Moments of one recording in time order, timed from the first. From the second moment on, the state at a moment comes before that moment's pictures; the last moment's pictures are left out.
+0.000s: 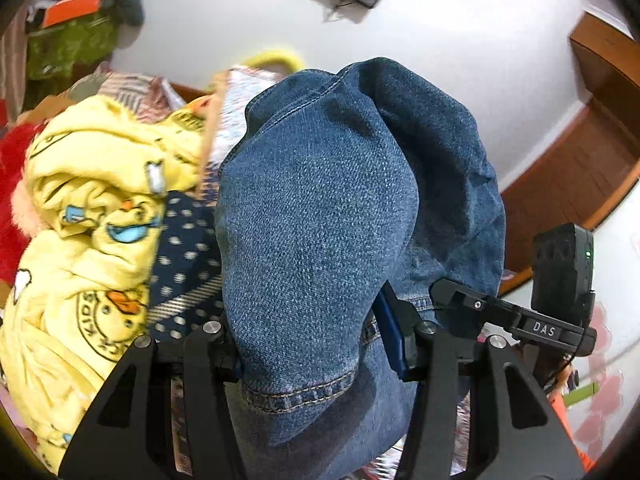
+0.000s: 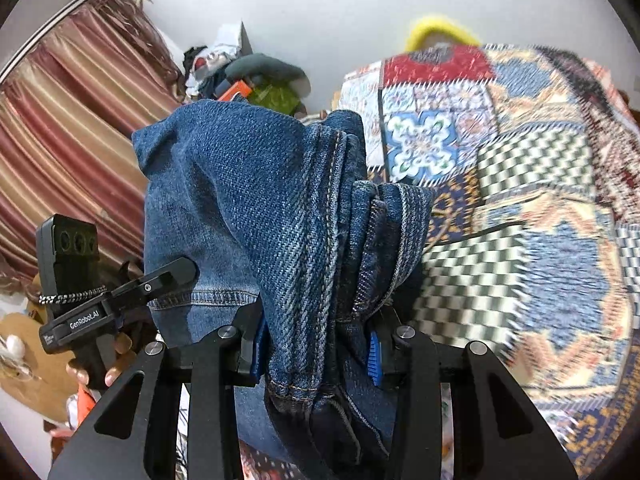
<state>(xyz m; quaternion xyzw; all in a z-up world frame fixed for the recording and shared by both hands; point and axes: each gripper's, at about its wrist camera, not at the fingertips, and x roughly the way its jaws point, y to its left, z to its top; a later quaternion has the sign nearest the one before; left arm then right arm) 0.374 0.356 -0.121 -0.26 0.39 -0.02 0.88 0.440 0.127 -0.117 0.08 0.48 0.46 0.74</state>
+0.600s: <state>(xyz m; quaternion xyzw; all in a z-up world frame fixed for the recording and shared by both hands) 0.442 0.413 -0.248 -0.25 0.47 0.05 0.85 0.495 0.195 -0.227 0.08 0.56 0.40 0.72</state>
